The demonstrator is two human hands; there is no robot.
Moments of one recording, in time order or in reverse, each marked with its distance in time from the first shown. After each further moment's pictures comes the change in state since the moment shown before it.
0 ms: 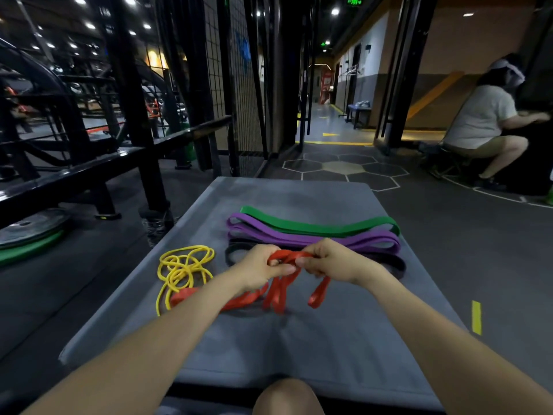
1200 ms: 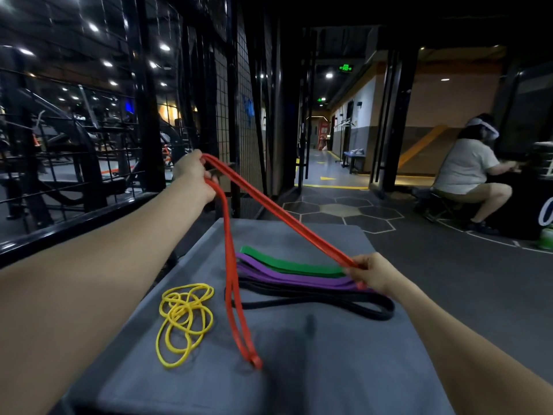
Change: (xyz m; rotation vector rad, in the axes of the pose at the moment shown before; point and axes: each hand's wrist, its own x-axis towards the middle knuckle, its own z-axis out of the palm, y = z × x) left_hand 0.005 0.158 -0.159 -1.133 0.869 -0.112; right_hand -0.041 0.016 -0.080 -0.004 0.423 0.144
